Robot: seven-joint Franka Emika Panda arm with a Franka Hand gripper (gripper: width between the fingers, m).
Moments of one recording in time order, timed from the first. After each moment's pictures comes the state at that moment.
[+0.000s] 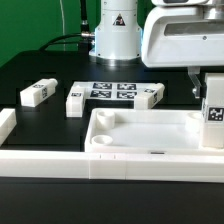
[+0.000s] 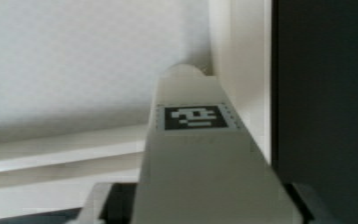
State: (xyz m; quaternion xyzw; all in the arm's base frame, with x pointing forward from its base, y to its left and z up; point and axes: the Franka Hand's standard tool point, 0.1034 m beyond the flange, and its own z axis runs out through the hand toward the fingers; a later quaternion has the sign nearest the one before) arm 0.632 0.102 0.103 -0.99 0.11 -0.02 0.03
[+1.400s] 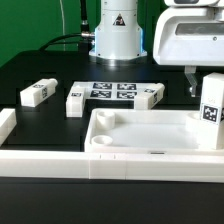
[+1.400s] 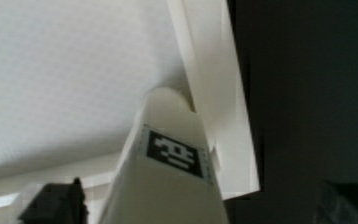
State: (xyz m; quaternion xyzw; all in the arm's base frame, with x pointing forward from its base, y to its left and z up) arm 0.626 0.116 0.101 -1.00 0.09 -0.02 0.03
